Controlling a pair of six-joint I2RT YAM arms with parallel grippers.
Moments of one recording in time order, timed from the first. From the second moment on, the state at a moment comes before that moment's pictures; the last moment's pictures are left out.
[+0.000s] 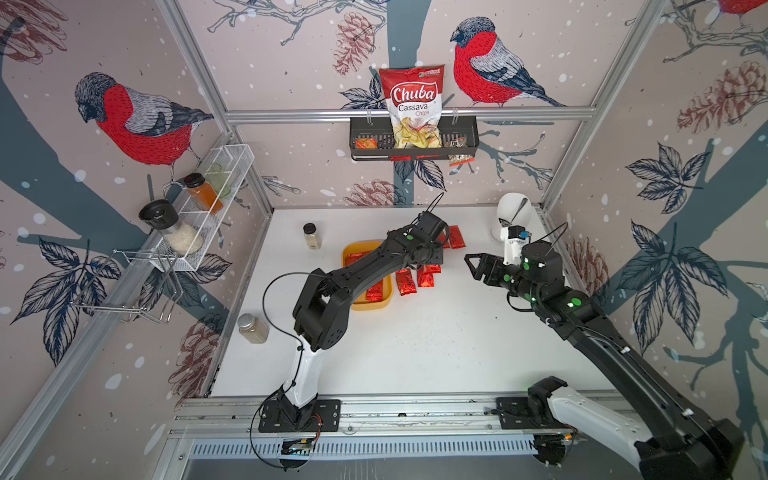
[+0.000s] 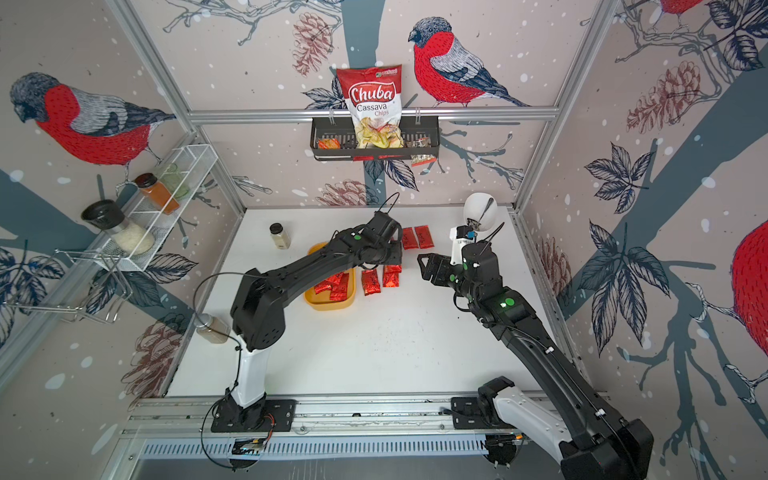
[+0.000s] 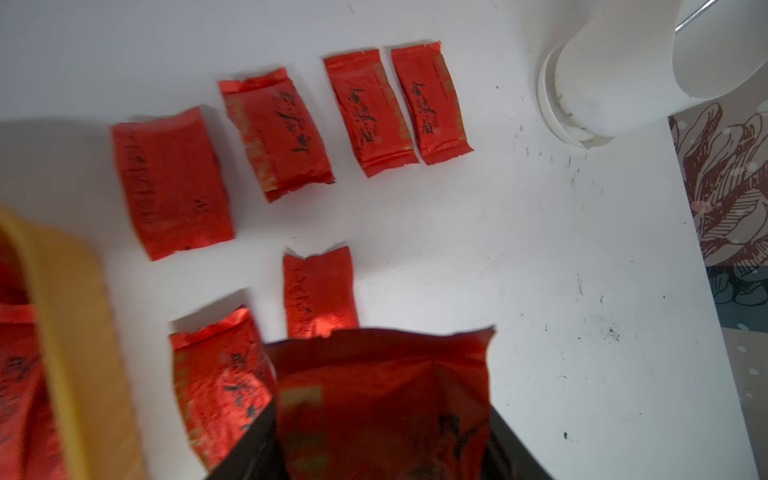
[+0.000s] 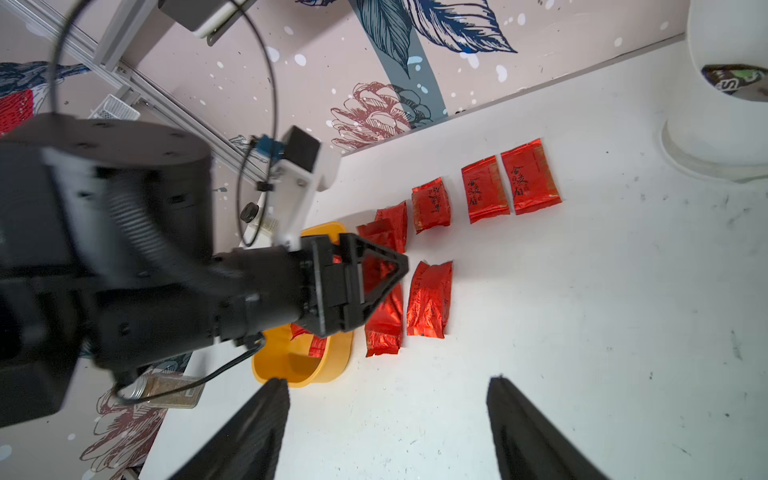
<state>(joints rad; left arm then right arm) -0.77 2.13 1.89 -0.68 -0.07 -0.62 0.47 0.93 0.88 -0.40 -0.13 0.52</state>
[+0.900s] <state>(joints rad) -0.81 2.53 2.24 -0.76 -0.02 -0.68 0.42 0.85 0.78 -0.46 -0.18 0.52</state>
